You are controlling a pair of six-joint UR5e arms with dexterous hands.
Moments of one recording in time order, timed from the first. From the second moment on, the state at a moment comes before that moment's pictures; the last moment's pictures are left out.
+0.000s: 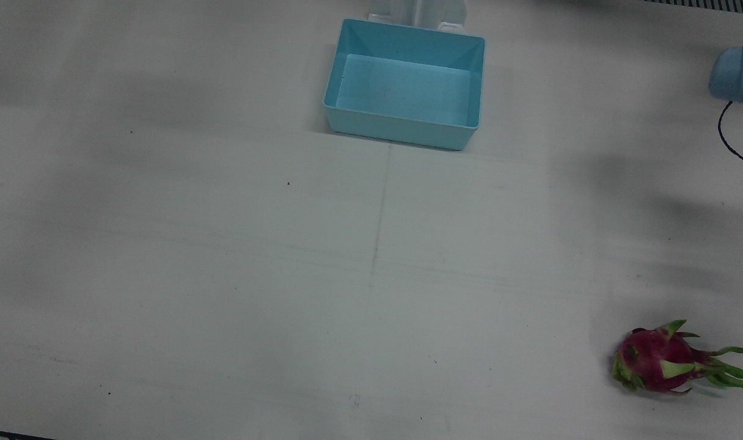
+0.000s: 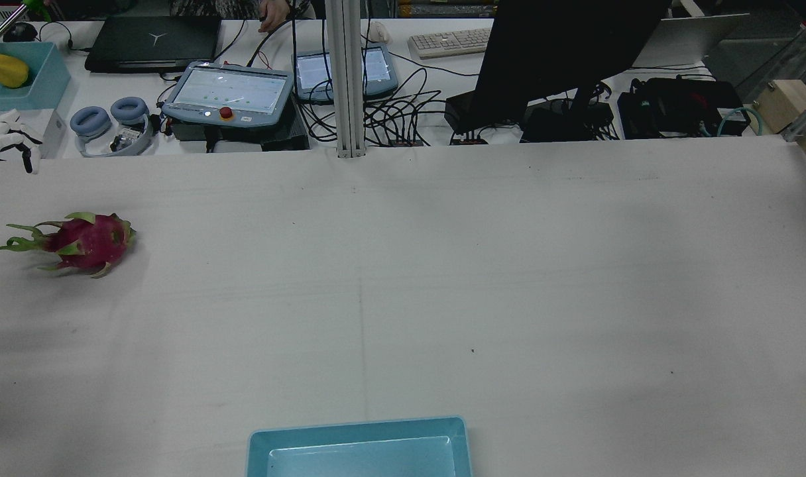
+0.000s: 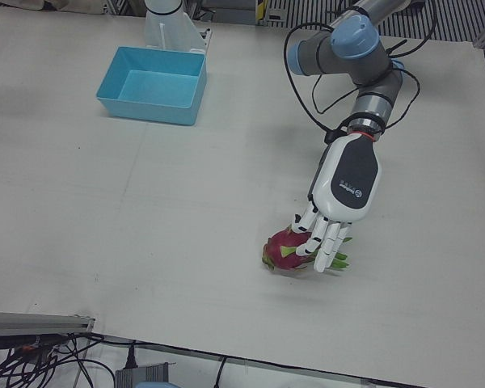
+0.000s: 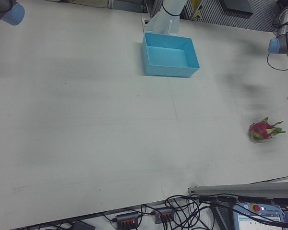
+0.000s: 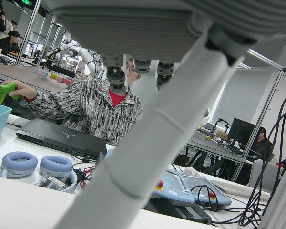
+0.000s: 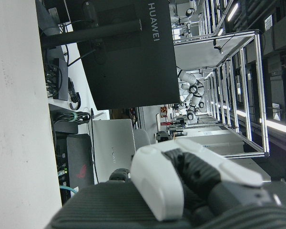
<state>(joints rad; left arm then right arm) -1.05 -1.71 -1.86 0.31 1.32 1.25 1.51 -1.65 1.62 -3.27 -1.57 0.14</state>
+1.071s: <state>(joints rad) -0.89 -1.84 -1.62 0.32 1.18 1.33 1.51 -1.65 1.62 -3.27 -1.57 0.14</state>
